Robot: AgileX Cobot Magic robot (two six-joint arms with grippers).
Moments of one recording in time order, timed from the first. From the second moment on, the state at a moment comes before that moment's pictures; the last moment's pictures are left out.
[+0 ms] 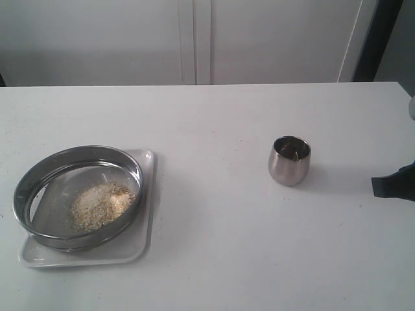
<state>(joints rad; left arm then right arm) -0.08 0.00 0.02 -0.16 -0.08 -0.06 0.11 0.99 -0.57 -0.08 0.44 0.03</state>
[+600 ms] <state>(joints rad) -0.08 0.28 -0.29 -0.16 0.28 0.02 0.11 0.99 -0.57 -0.08 0.44 0.03</state>
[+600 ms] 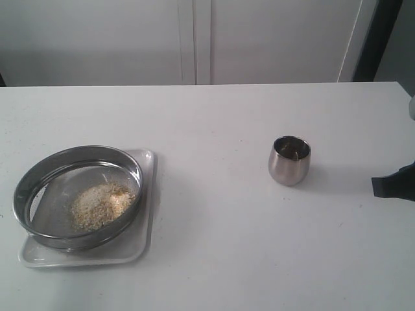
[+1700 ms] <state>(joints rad) -0.08 1.05 -0.74 -0.15 0.45 0.29 0.11 0.99 -0.57 -0.08 0.44 0.03</state>
